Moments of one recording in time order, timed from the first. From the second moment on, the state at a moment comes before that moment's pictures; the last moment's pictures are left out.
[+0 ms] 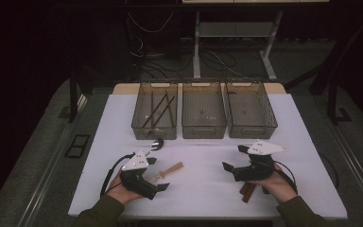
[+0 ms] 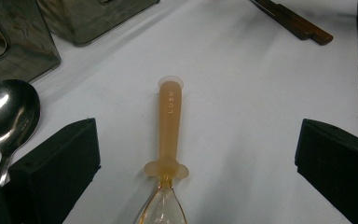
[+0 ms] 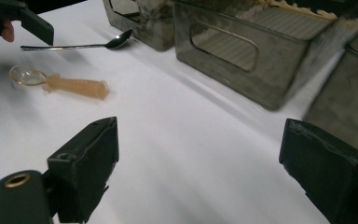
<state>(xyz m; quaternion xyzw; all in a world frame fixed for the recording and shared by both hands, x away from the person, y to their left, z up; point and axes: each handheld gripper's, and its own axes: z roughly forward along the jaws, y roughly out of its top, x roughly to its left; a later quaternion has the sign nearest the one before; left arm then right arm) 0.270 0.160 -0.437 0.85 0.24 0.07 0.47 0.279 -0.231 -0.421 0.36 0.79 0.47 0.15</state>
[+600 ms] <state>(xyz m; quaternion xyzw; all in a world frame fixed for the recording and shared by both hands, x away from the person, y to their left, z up) 0.271 0.159 -0.435 0.85 0.24 0.08 0.46 0.246 -0.284 -0.441 0.37 0.79 0.46 0.16</state>
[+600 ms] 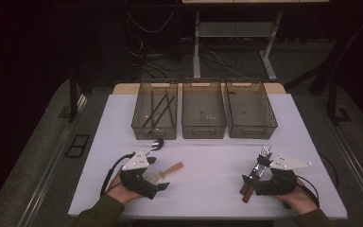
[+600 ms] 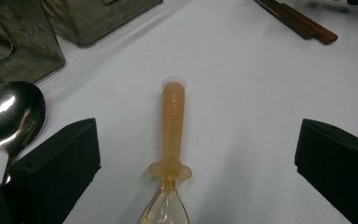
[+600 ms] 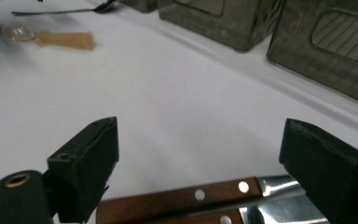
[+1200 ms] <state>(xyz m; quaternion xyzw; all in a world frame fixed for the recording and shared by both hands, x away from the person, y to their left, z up) 0.293 0.156 -0.424 0.85 0.25 0.09 0.45 0.254 -0.296 -0.440 0.38 0.78 0.47 0.15</state>
